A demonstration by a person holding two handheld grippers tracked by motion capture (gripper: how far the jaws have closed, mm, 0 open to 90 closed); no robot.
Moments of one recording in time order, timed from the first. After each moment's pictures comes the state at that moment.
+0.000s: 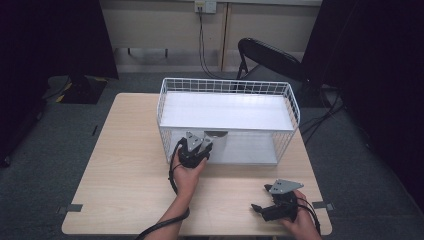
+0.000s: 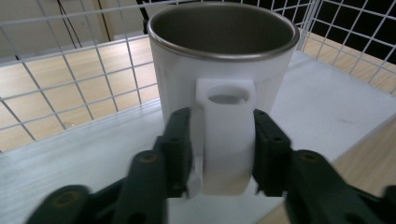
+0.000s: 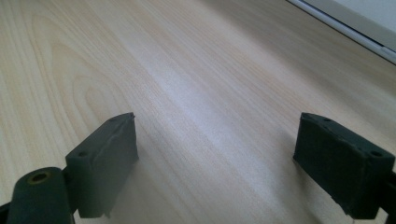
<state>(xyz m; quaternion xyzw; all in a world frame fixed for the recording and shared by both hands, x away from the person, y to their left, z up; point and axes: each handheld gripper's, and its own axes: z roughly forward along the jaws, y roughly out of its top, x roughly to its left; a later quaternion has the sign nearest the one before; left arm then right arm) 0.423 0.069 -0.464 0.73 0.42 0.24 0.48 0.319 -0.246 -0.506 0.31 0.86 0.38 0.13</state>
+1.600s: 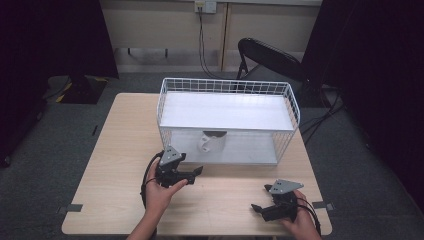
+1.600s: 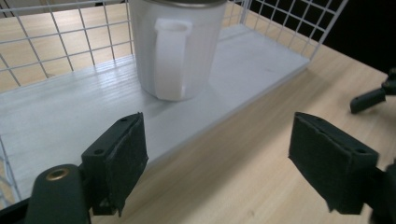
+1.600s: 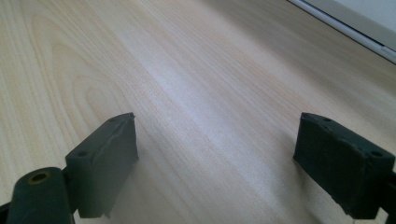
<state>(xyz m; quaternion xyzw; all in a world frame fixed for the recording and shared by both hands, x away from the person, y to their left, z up) 0.366 0.130 -0.449 0.78 0.36 0.15 0.49 0.319 -0.246 -0.506 0.31 0.86 0.38 0.13</state>
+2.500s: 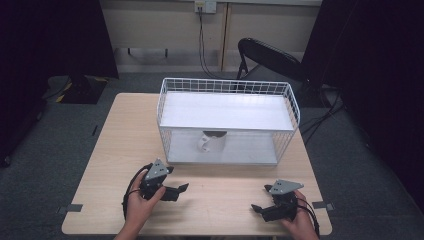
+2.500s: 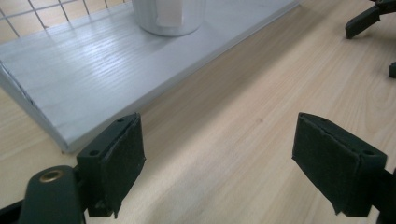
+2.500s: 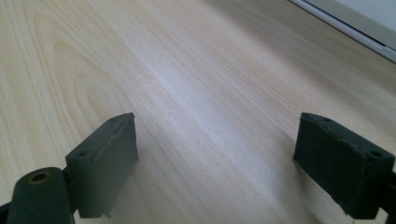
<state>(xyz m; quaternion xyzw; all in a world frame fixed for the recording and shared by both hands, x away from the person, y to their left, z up) 0.343 0.172 -0.472 0.82 0.33 0.14 0.45 0.318 -0.246 -0.506 0.31 0.86 0.38 0.13</state>
